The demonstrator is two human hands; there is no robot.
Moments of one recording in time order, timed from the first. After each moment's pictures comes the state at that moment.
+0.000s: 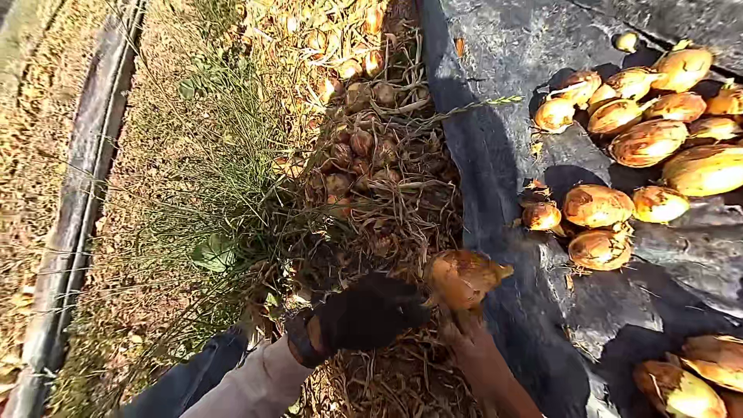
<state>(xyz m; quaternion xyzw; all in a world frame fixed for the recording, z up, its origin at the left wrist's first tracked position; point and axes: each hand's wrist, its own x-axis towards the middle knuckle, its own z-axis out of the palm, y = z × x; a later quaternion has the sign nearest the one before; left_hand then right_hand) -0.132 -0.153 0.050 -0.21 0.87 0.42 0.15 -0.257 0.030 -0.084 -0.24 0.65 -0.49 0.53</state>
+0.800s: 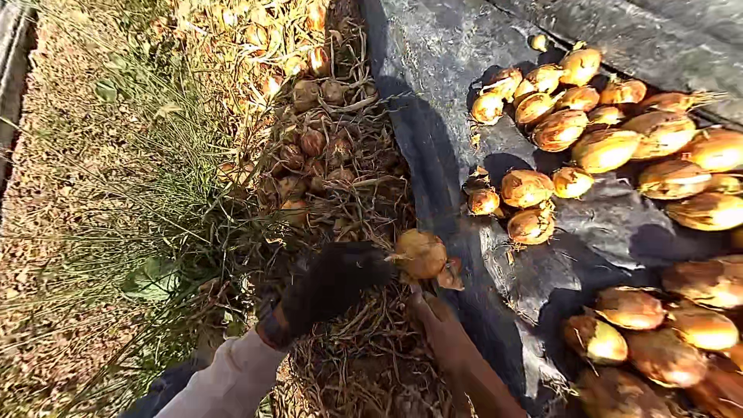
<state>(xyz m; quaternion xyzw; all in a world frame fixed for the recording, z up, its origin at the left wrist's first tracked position) -0.160 -0.171 0.030 -0.28 0.79 0.55 -0.01 -0.272 0.034 -0.087 -0.15 0.65 -0.41 0.62</state>
